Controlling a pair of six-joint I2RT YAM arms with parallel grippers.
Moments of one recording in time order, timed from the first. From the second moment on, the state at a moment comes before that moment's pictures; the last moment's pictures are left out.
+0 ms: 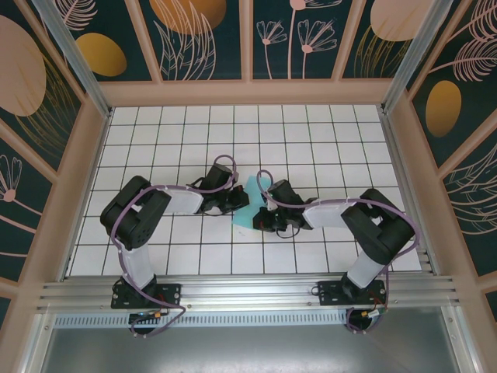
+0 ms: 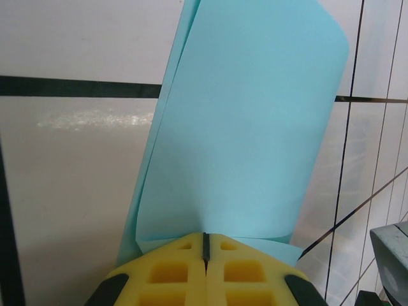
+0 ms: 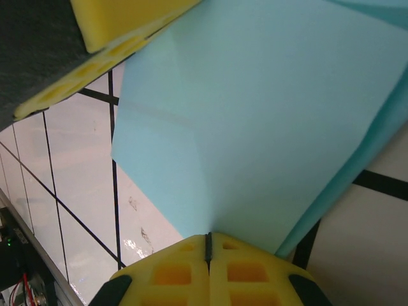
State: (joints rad) left arm -0.62 1.86 0.86 0.14 0.41 -0.90; right arm 0.75 1.66 0.65 0.05 -0.46 0.78
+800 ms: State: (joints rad) left arm -0.66 1.81 0.79 0.13 0.59 -0.85; right arm 0.75 1.66 0.65 0.07 -0.47 0.78
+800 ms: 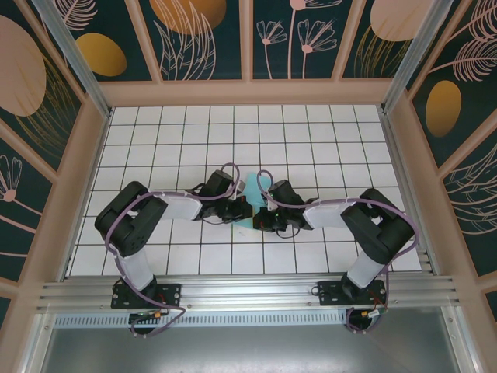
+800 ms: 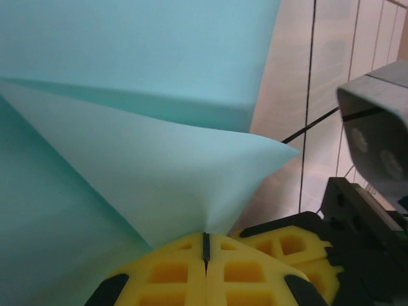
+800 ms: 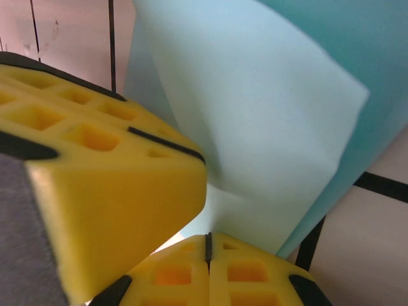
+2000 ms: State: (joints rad) left arm -0.54 1.85 0.87 0.09 0.41 -0.86; right arm 0.75 1.67 0.67 0.04 -0.45 0.71
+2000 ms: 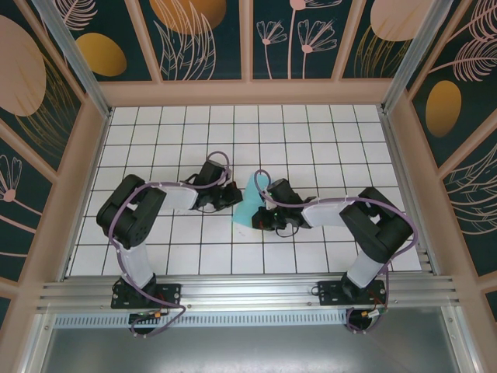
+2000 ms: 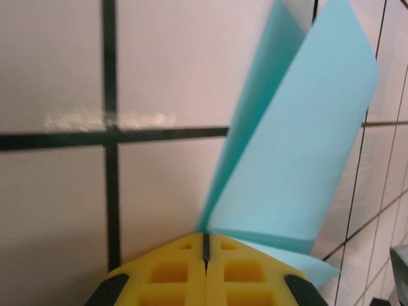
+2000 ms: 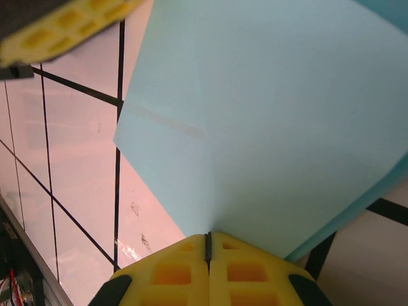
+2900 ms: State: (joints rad) left arm -0.56 1.68 0.84 0.13 0.51 -0.86; right arm 0.59 1.46 0.58 0.05 -0.40 0.86
